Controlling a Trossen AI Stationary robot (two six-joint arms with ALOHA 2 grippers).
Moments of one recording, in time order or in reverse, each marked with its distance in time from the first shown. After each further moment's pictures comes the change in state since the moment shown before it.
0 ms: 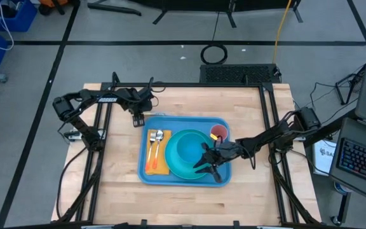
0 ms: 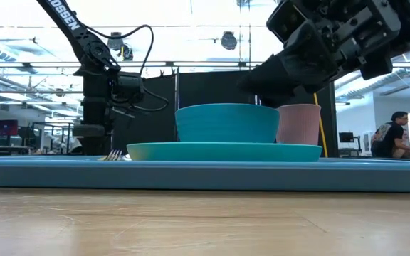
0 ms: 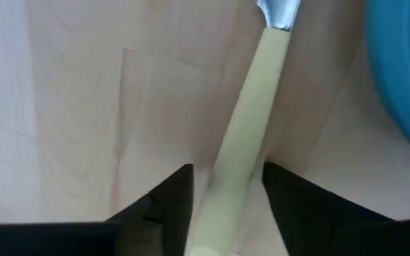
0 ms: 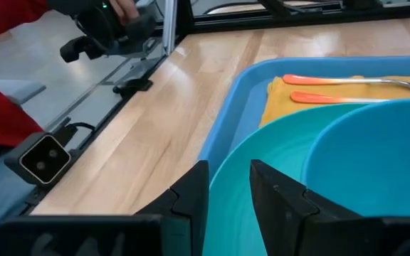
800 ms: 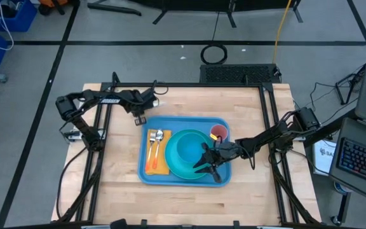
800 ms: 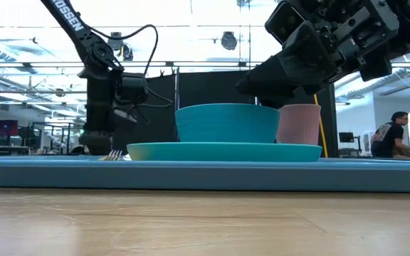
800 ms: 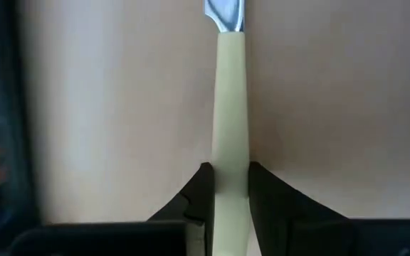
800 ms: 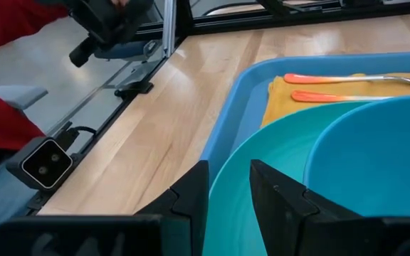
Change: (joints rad) left arm -0.034 -0.007 0.025 0.028 -0.230 -0.077; right arm 0.000 0.012 0.000 0.016 -0.001 0.023
